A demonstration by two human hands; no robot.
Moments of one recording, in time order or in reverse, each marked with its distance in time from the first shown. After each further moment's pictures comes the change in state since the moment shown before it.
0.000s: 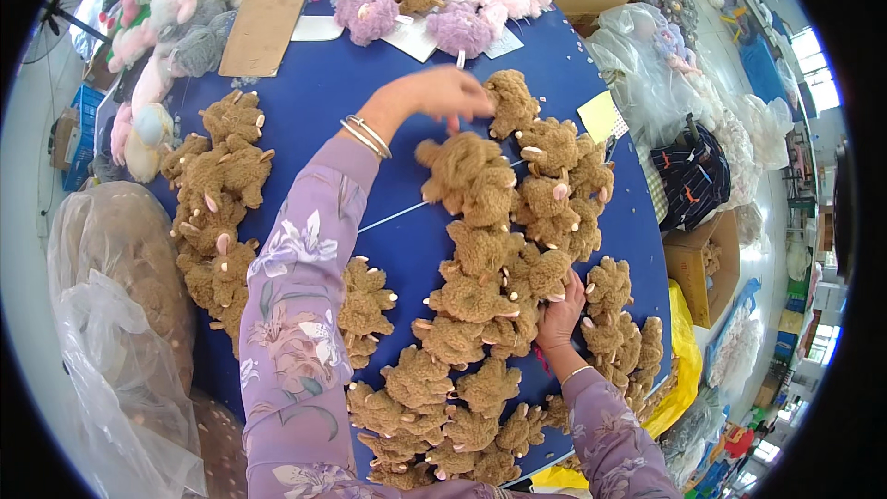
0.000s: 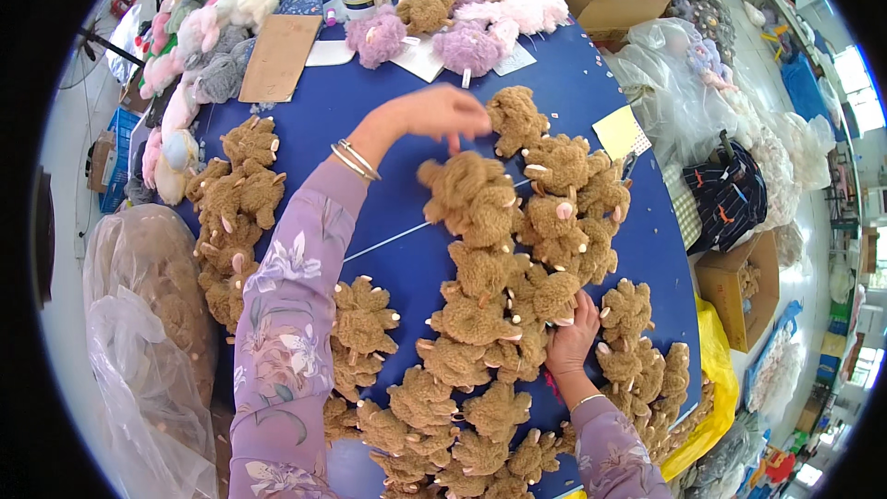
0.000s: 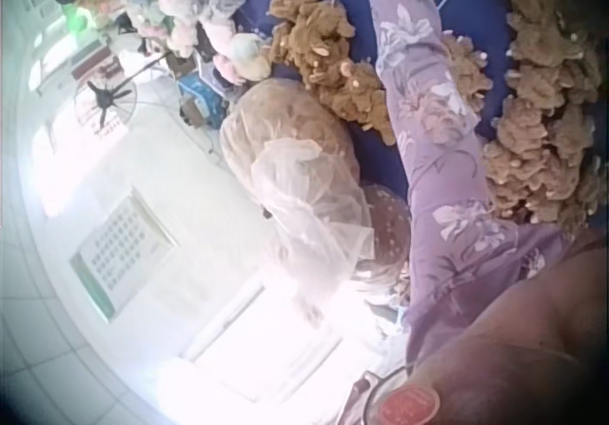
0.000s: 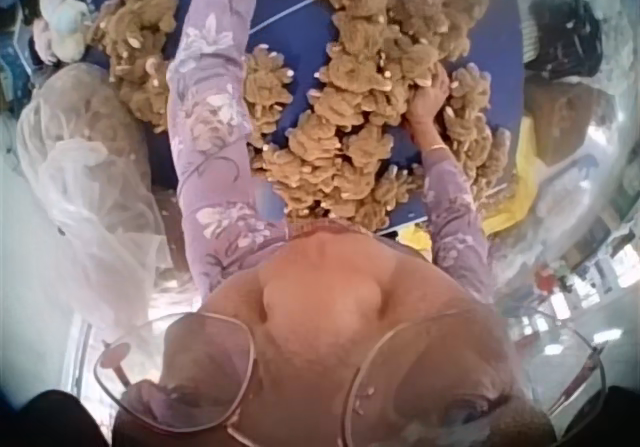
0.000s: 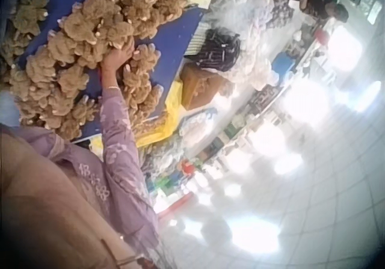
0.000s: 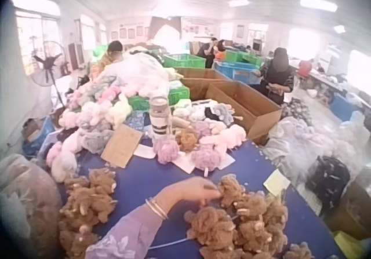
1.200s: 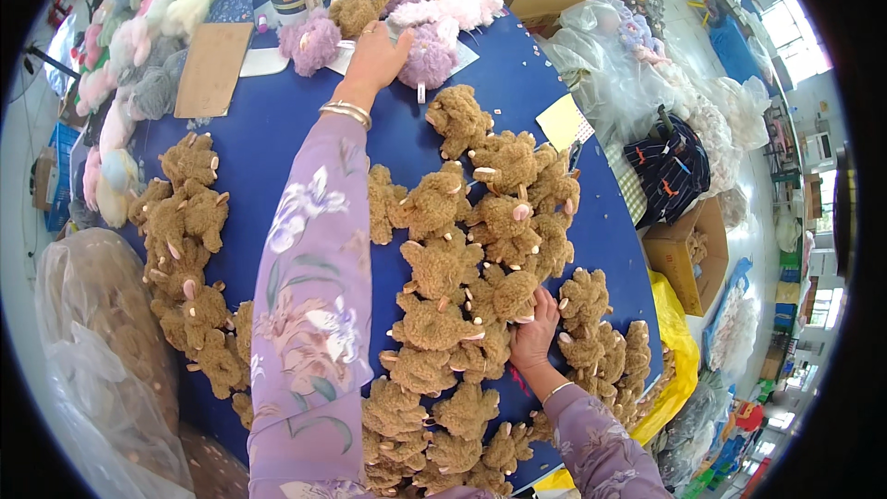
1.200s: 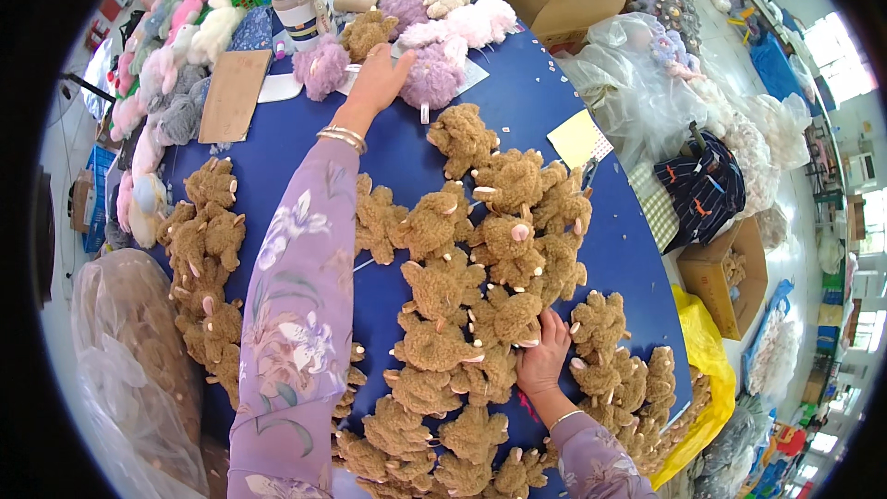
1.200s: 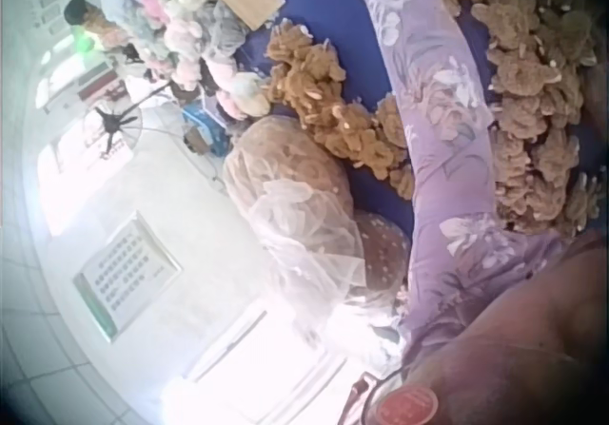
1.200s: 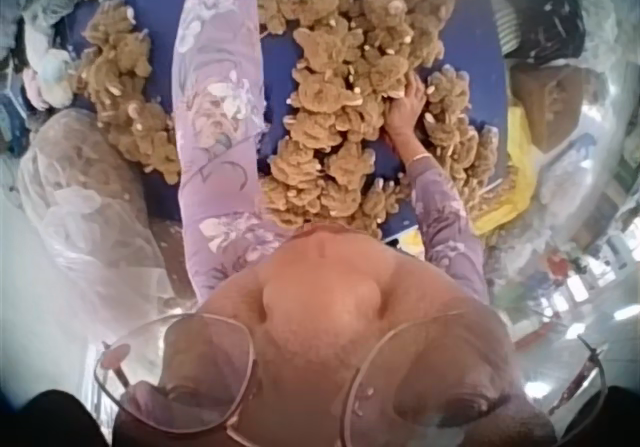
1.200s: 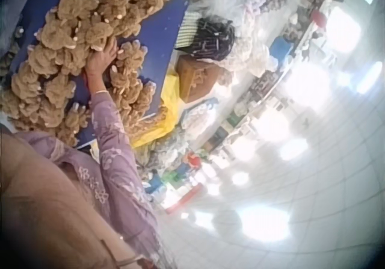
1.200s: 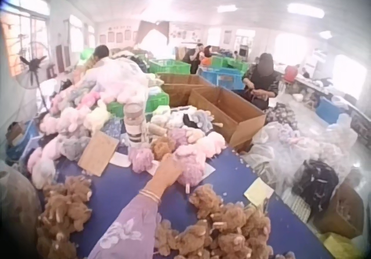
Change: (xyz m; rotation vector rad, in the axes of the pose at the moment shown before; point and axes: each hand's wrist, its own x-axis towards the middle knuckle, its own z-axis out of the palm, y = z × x) left_hand 0.094 -0.056 -0.056 0.326 1.041 0.190; right_hand 0.014 -0.016 -0.016 0.005 -0.017 -0.093
